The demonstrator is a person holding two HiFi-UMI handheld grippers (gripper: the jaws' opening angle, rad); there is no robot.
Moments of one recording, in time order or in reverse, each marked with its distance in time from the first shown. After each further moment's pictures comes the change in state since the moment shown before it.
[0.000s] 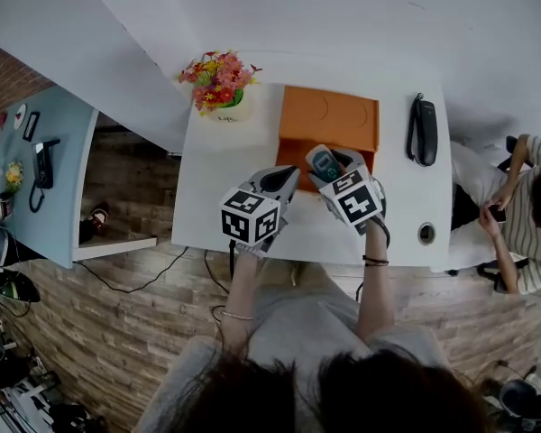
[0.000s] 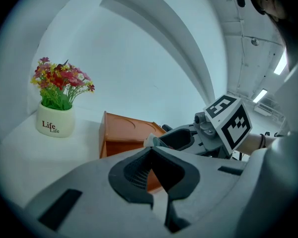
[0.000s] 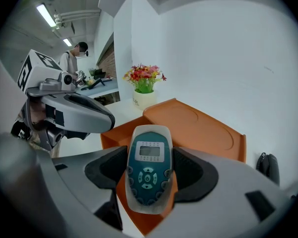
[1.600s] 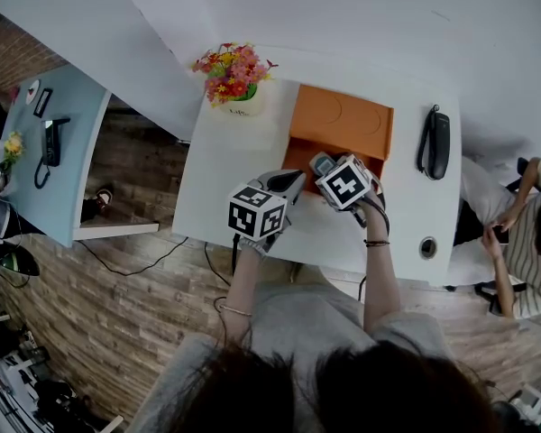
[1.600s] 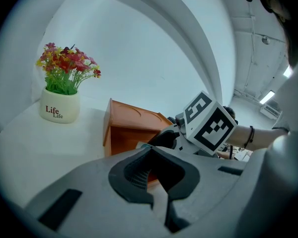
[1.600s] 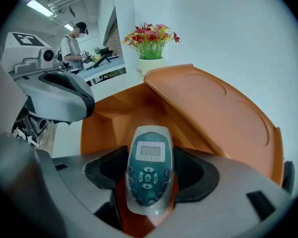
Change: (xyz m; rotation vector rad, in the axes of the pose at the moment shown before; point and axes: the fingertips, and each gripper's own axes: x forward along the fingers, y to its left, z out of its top) left arm 0.010 0.012 -0.027 -0.054 0.085 0.047; right arm 0.058 0.004 -0.045 -0.073 0.279 0.136
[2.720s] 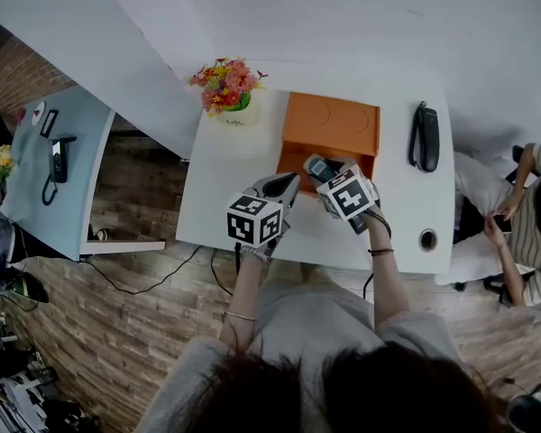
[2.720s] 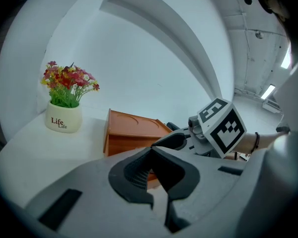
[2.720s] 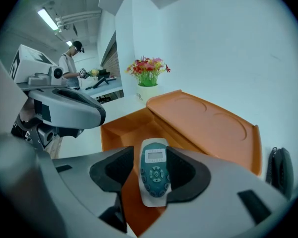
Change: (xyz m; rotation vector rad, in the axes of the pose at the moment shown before) left arm -0.018 -0.016 0.010 0.052 -0.080 0.046; right arm -0.042 0.007 0.015 0.061 -0.270 -0.070
